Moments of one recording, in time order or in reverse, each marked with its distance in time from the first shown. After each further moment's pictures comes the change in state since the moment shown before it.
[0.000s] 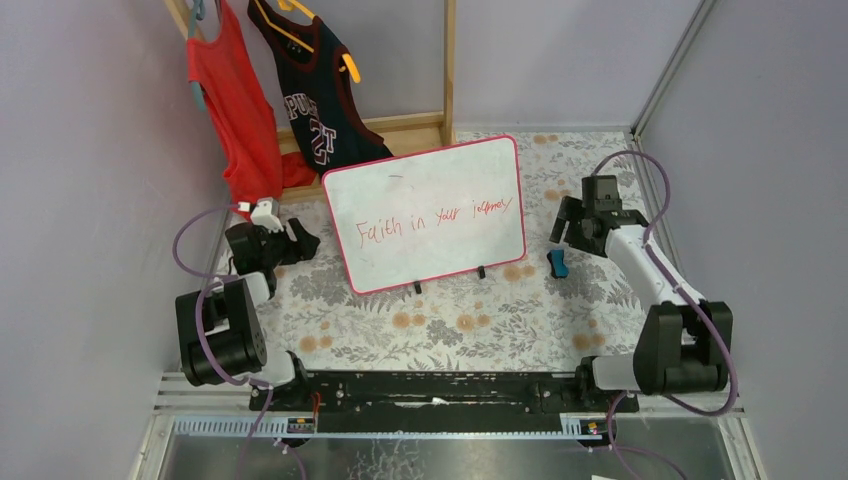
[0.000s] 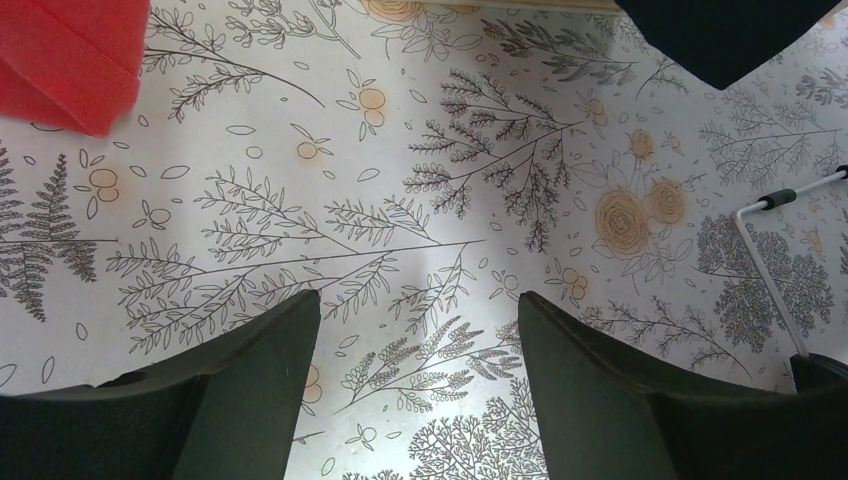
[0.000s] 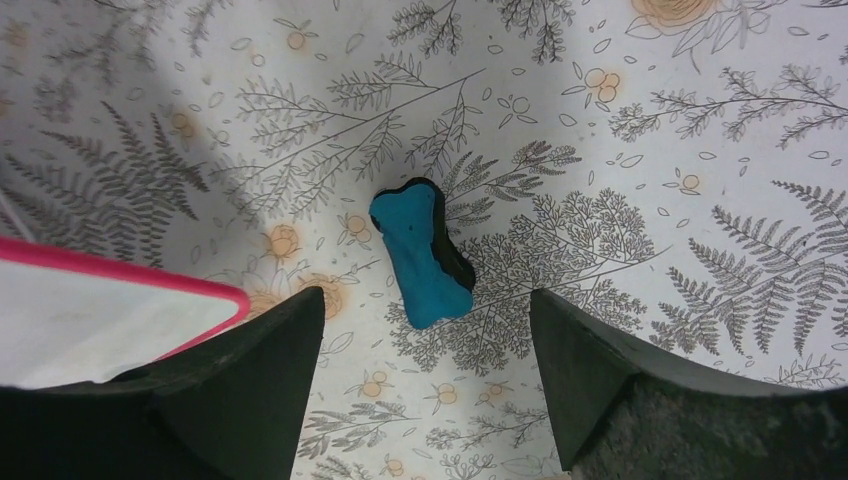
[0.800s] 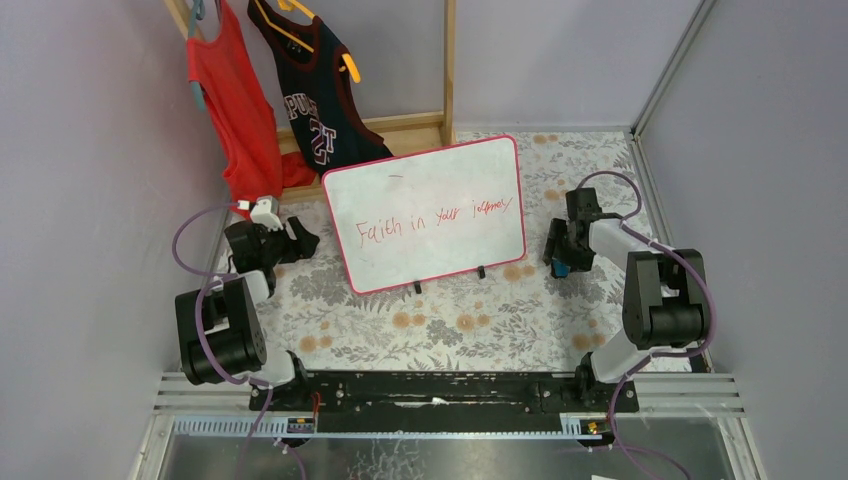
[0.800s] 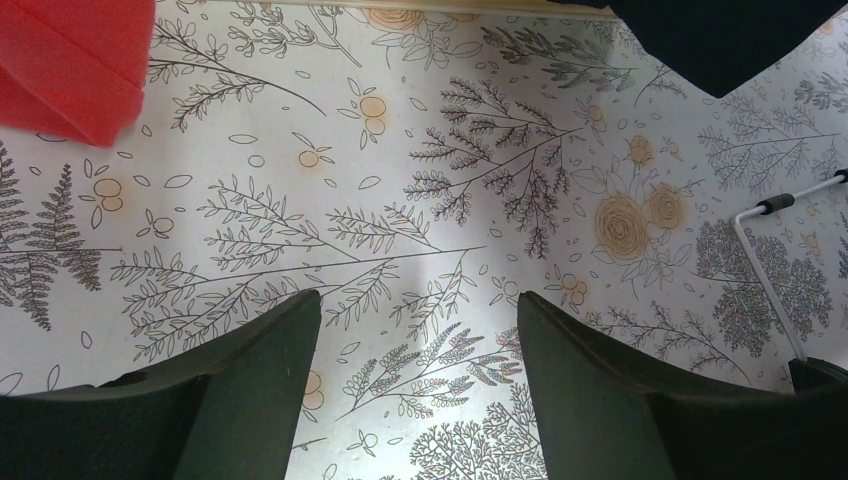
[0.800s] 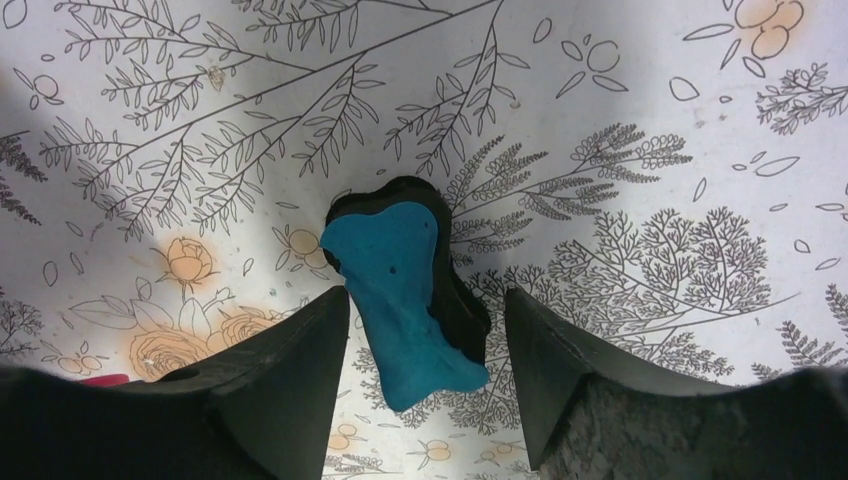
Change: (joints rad) left arm 0.000 0.008 0.014 -0.008 0.001 0.000; right arm 0.000 0.277 -0.056 0.099 -0.063 -0.043
